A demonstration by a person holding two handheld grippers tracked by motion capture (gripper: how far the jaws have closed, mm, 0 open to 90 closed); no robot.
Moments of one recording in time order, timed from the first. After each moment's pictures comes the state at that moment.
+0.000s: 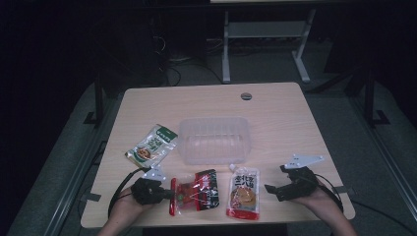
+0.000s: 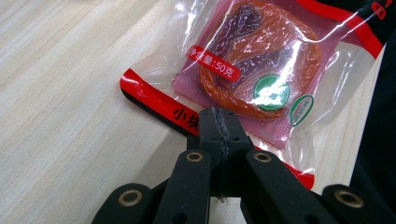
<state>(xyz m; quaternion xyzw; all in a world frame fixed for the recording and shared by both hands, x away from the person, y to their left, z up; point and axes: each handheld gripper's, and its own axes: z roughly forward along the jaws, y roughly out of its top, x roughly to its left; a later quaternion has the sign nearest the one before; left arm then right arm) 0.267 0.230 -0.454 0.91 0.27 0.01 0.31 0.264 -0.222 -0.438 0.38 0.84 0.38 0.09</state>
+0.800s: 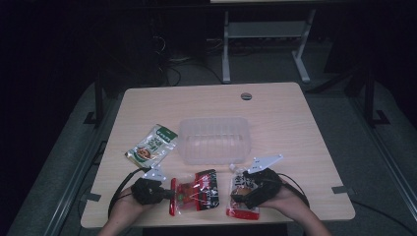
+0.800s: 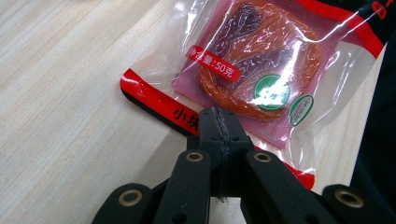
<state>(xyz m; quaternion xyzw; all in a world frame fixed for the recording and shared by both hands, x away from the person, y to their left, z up) 0.266 0.229 -0.454 0.91 0.28 0.01 0.32 0.268 -0.134 -0.434 0.28 0.87 0.41 0.00</state>
